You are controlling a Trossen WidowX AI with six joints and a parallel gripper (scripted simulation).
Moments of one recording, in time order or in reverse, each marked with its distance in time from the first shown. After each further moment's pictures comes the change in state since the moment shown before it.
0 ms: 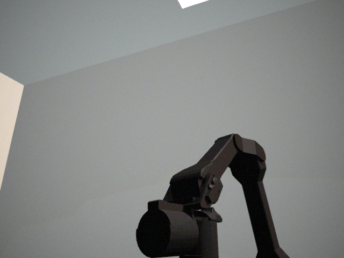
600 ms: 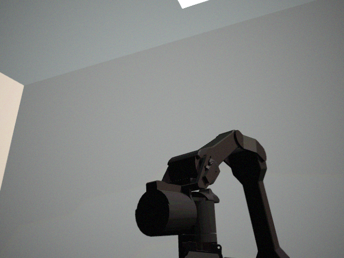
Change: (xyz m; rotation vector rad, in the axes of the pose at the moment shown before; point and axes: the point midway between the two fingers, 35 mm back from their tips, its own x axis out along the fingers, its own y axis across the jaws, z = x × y) arm -0.030 0.001 -0.002 -0.004 0.030 0.025
